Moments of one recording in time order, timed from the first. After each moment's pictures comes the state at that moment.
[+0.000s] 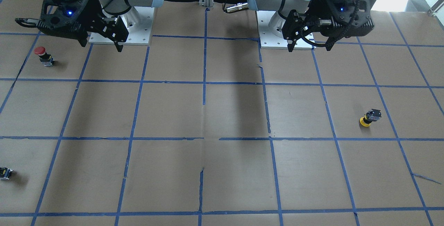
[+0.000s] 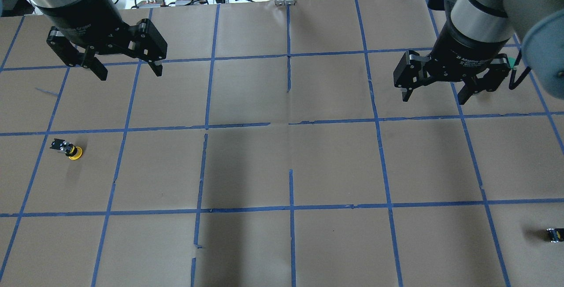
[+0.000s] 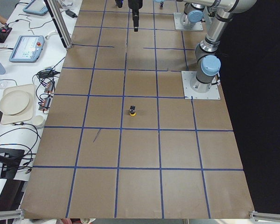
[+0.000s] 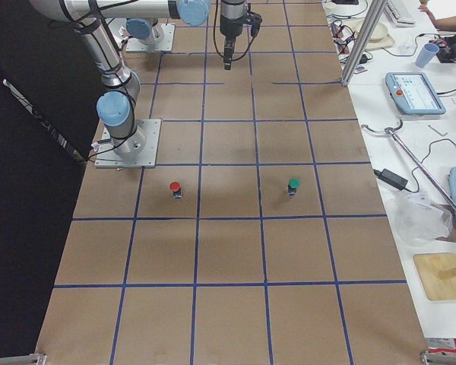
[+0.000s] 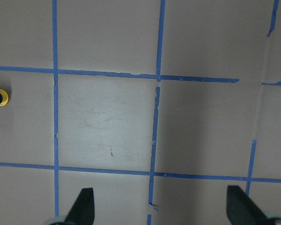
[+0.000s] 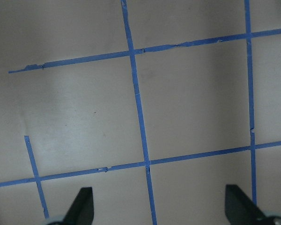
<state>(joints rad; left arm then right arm) -1.57 -1.54 -1.47 -1.71 1.59 -0.04 1.55 -1.69 1.68 -1.52 -1.59 0.12</state>
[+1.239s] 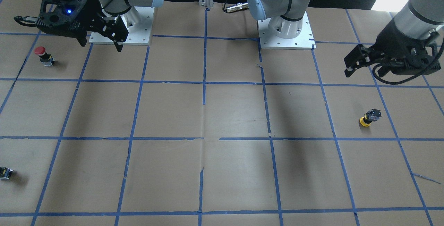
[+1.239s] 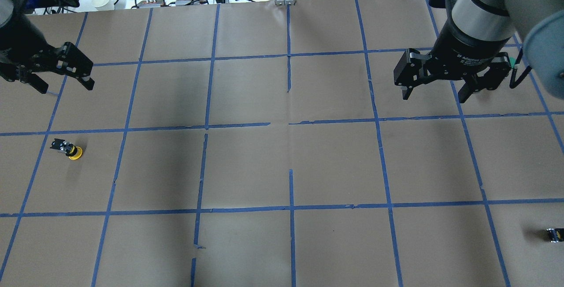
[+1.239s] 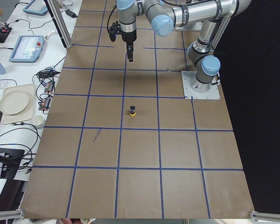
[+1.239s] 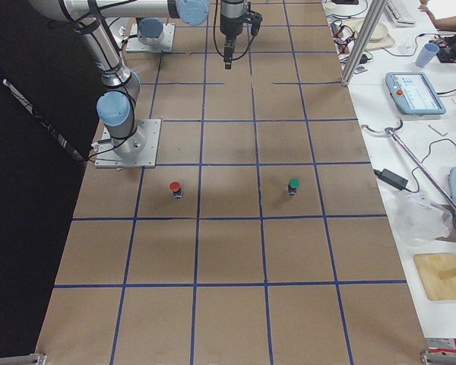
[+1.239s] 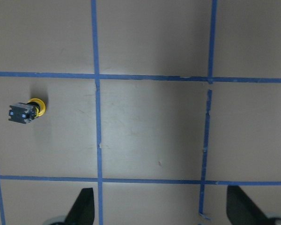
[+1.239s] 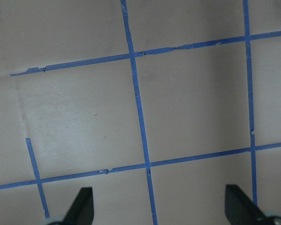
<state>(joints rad) -1.18 -1.58 -1.64 -1.53 1.59 0.38 1.55 -1.69 1.68 -1.53 -1.59 0.12</state>
